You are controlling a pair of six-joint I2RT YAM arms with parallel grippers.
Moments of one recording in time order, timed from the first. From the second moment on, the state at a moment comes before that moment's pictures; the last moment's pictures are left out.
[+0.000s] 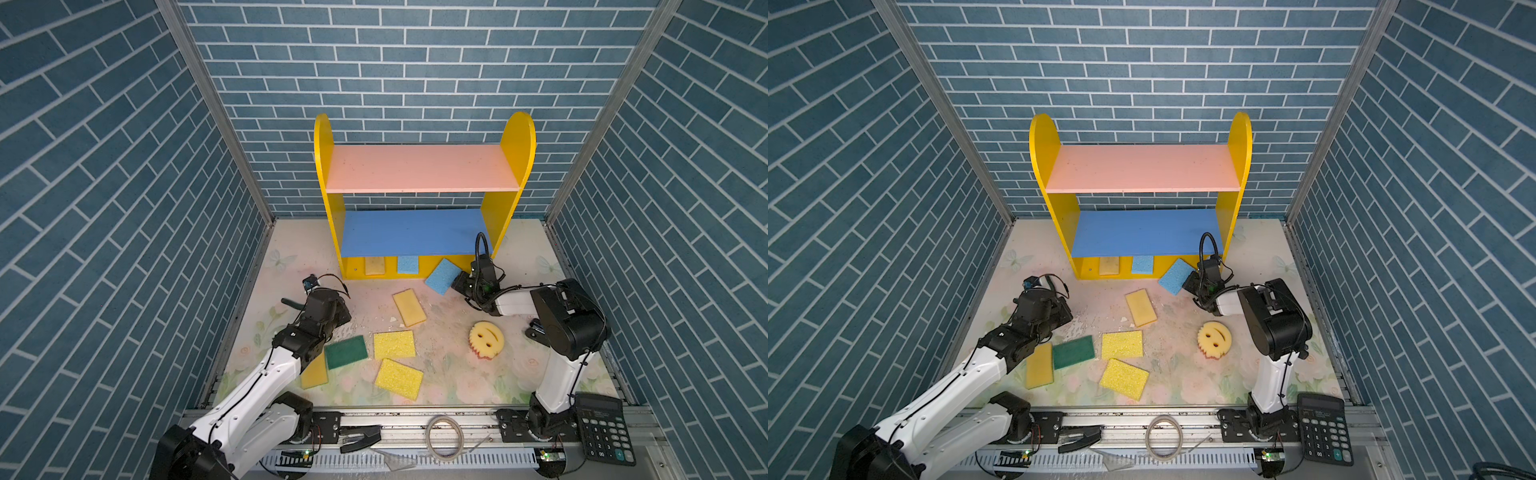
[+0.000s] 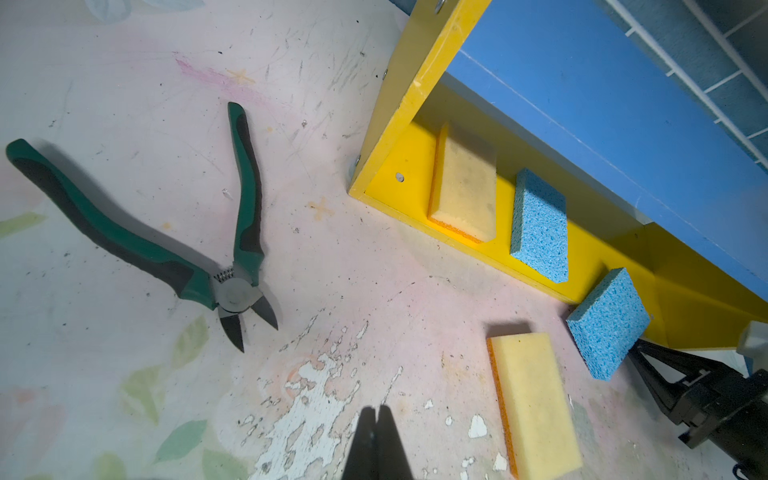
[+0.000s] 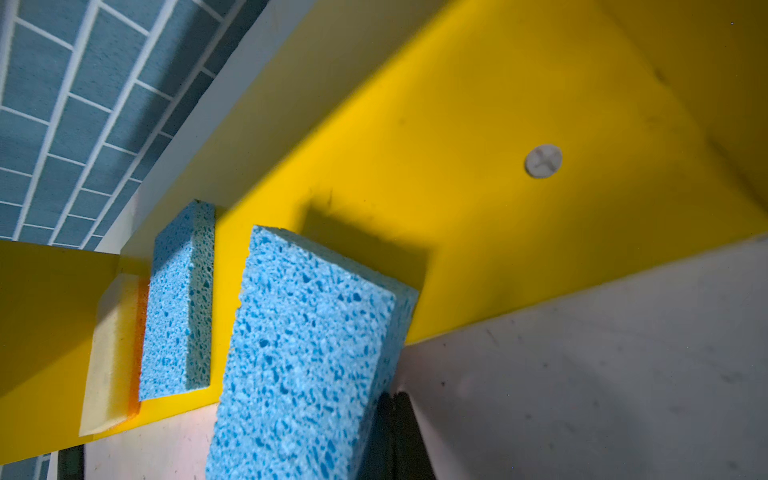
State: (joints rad) left arm -0.41 0.91 0.53 -0.32 -0.21 -0.76; right arm 0.41 1.87 0.83 0.37 -0.06 0.80
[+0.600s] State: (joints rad) left arm -0.41 0.86 0.48 -0.31 -0.19 -0.75; right arm 0.63 1.54 0.80 0.15 0.06 0.76
